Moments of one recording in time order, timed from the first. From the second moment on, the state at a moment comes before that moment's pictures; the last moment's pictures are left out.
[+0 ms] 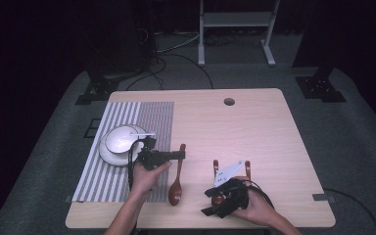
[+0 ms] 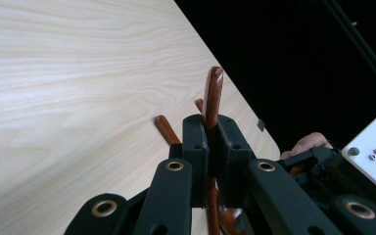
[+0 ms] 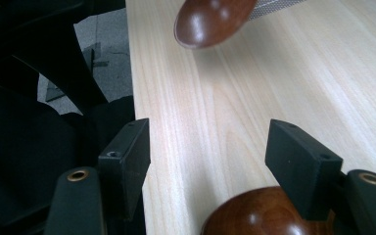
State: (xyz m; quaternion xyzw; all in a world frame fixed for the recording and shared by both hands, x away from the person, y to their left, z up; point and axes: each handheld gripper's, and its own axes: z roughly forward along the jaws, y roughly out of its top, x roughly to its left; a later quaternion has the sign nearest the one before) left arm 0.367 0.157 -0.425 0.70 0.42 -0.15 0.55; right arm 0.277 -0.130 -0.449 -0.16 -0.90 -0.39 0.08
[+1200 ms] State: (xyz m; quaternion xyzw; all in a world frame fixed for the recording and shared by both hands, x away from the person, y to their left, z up) left arm 0.386 0.225 -0.382 0.71 0.47 -0.06 0.51; right arm 0.281 -0.153 -0.439 -0.18 -0.90 -0.40 0.06
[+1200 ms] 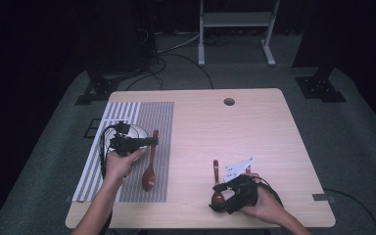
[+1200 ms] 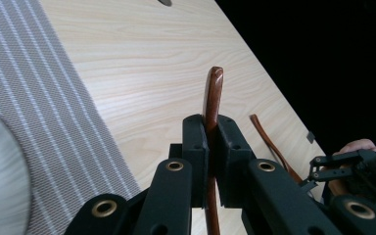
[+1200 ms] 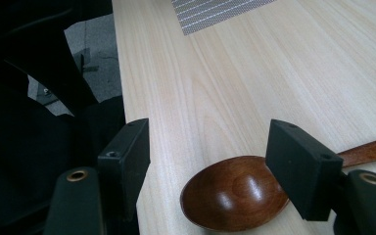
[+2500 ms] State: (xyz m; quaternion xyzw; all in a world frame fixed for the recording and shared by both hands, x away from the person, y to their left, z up) left arm 0.432 0.307 -0.346 0.67 0.53 0.00 0.52; right arm 0.282 -0.150 -0.436 -0.18 -0.90 -0.39 0.06
